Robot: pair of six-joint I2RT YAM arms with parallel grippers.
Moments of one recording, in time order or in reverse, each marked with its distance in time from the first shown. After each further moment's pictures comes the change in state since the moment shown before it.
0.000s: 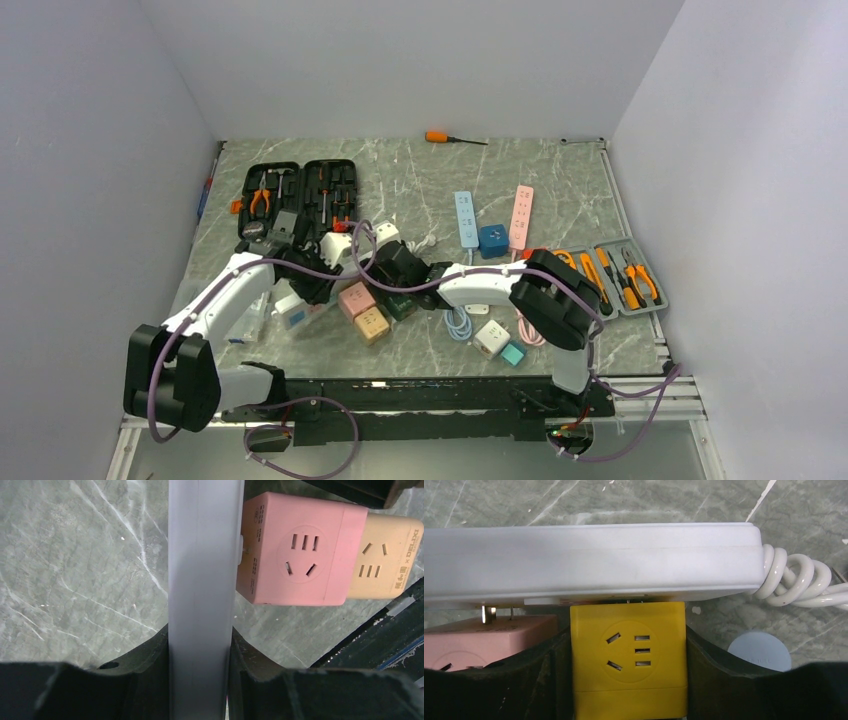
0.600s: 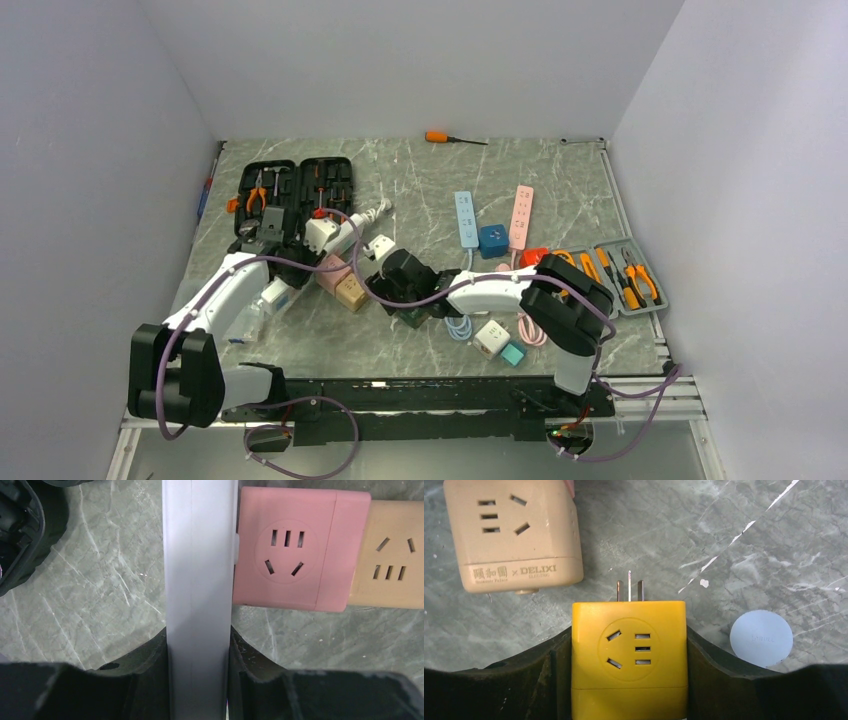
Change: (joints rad) left arm 0.092 0.013 -0.026 0.171 -0.229 -0.028; right arm 0.012 -0.057 -0.092 0.003 -0.080 -0.196
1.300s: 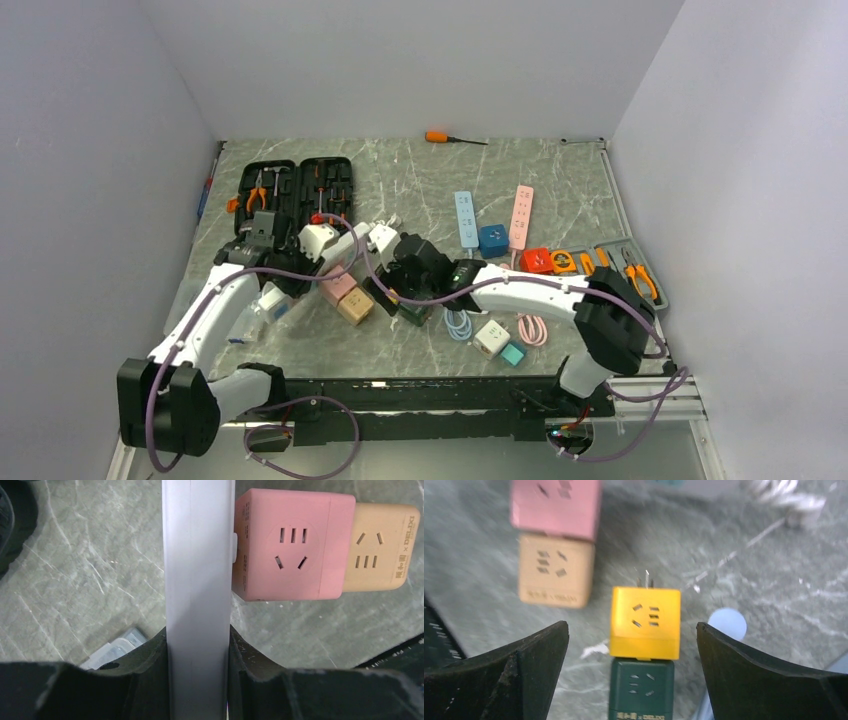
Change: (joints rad) left arm 0.008 -0.108 0.019 -0.142 0.121 0.031; right arm -0.007 -0.197 0.008 -0.167 -0.090 -0.150
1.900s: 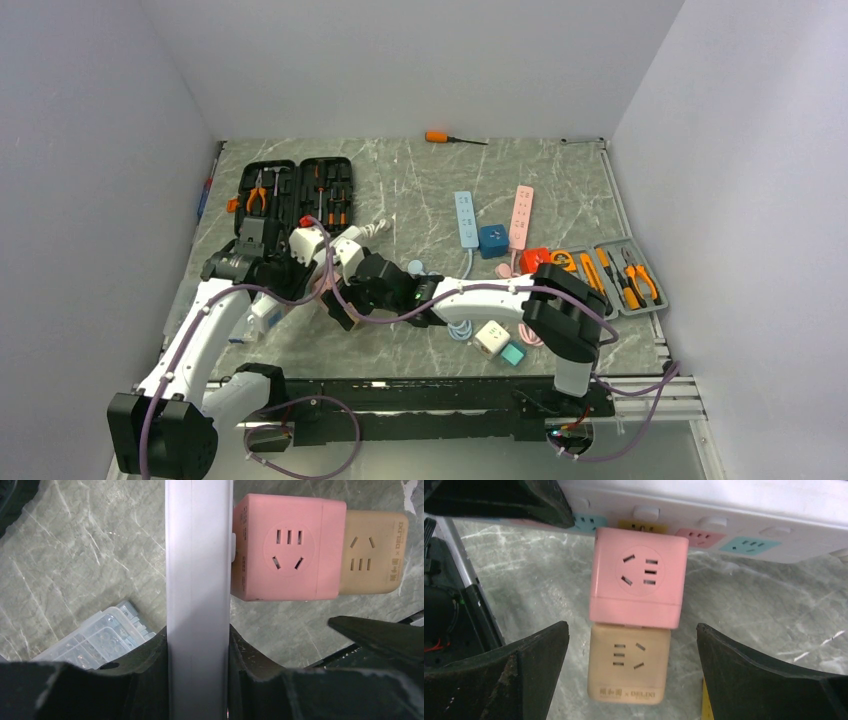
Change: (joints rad) left arm 0.008 -0.139 0.000 -0.117 0.000 -0.054; right arm 0.132 0.182 0.122 0.248 -0.030 0.168
